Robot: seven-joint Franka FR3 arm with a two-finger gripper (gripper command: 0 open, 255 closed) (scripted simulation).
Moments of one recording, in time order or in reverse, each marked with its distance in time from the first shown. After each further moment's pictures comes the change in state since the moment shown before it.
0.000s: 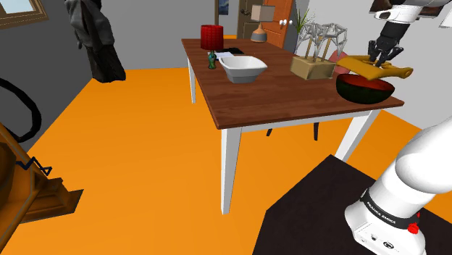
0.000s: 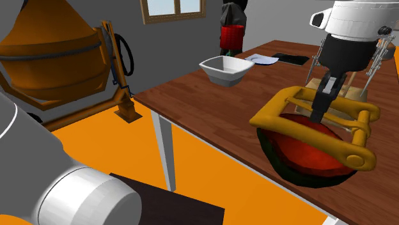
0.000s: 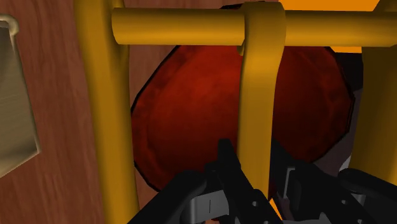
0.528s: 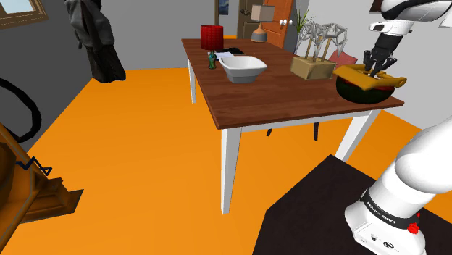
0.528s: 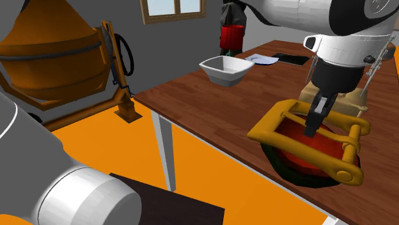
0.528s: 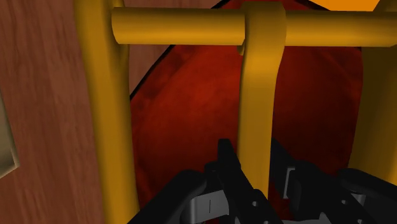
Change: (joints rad) arm -0.005 0.002 -0.013 -0.103 -0.005 0.105 0.000
